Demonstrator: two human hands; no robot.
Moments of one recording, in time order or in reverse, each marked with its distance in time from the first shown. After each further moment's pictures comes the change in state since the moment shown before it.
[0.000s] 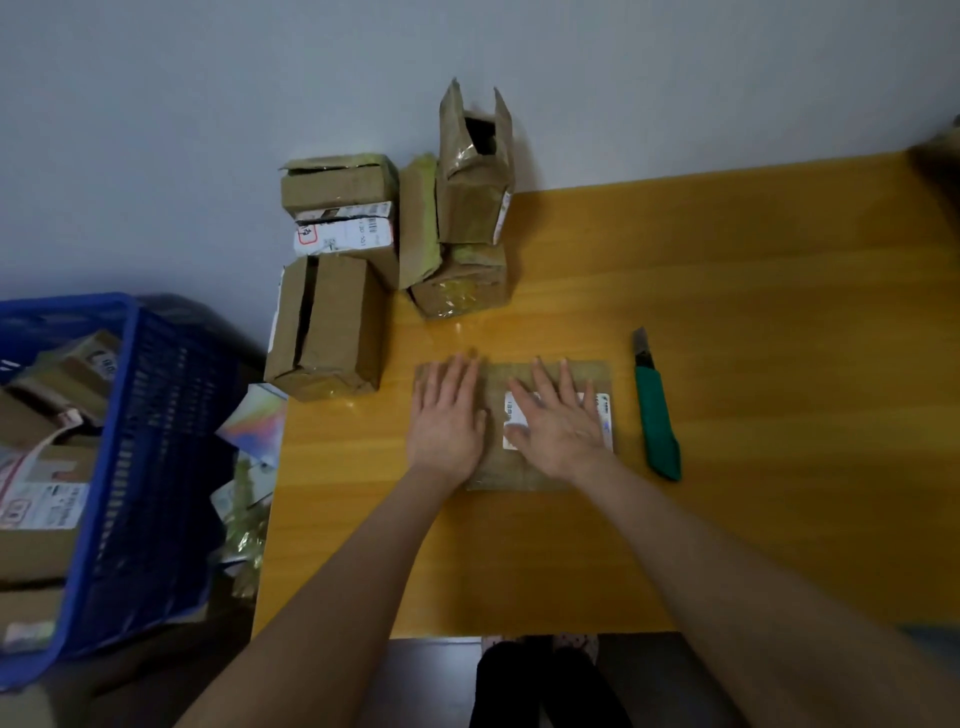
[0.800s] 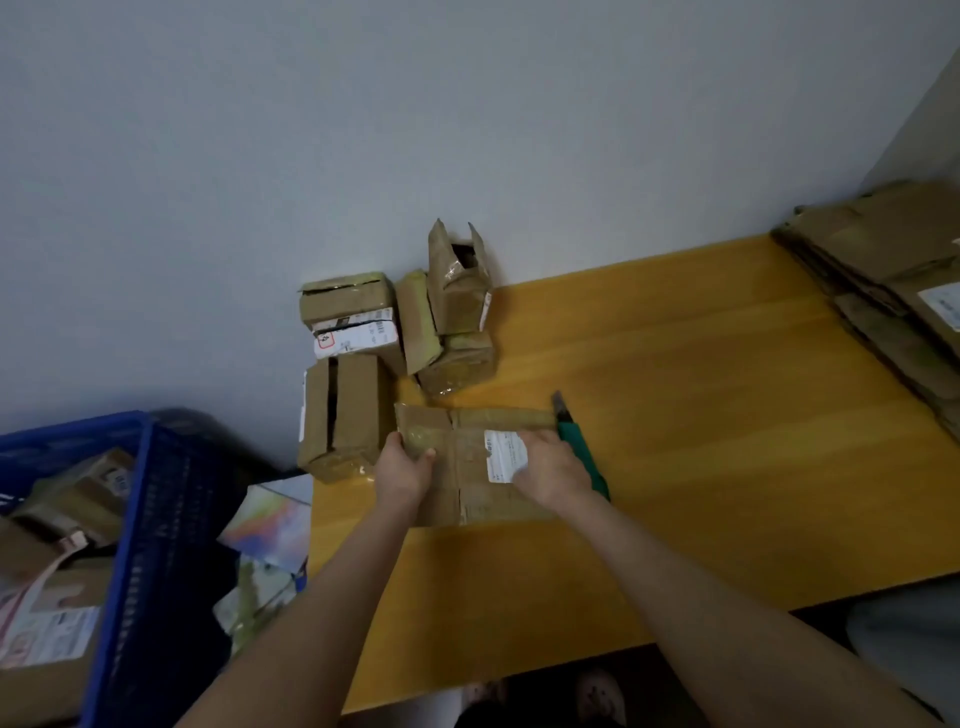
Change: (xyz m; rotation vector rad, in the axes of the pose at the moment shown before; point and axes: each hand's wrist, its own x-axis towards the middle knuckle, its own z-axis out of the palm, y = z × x) left_hand -0.010 -0.032 -0.084 -0.805 0.051 -0.501; right_hand -0.040 -0.043 -0.050 0.452 0.095 0.276
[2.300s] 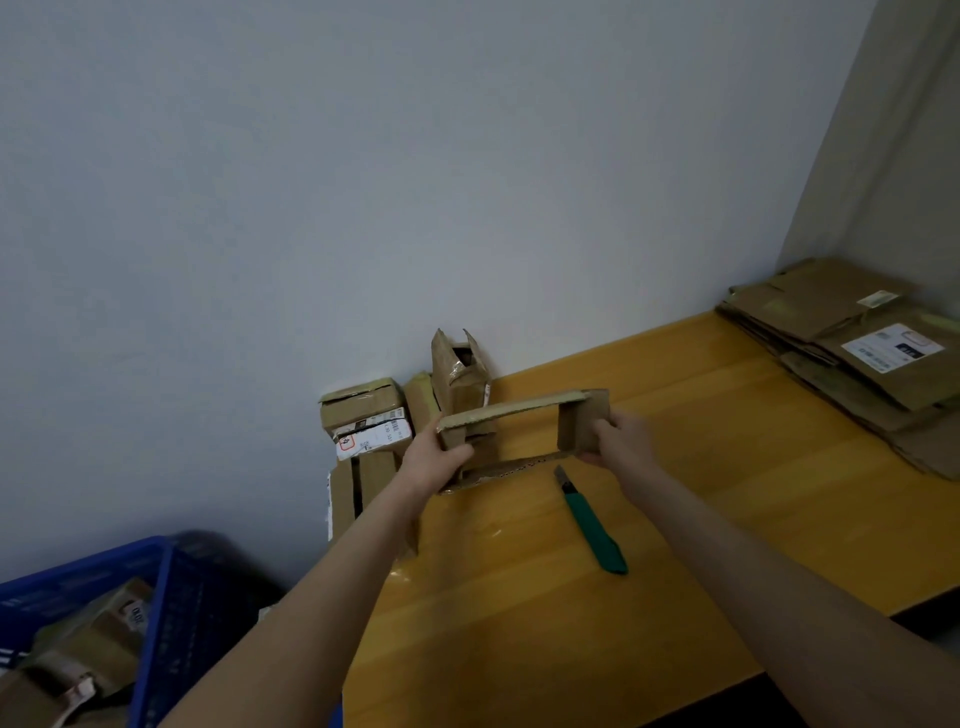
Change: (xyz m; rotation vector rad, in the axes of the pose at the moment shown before) left_hand -0.010 0.110 -0.061 0.016 -0.389 0.366; right_hand -0.051 -0.014 -0.127 1.160 0.453 0.104
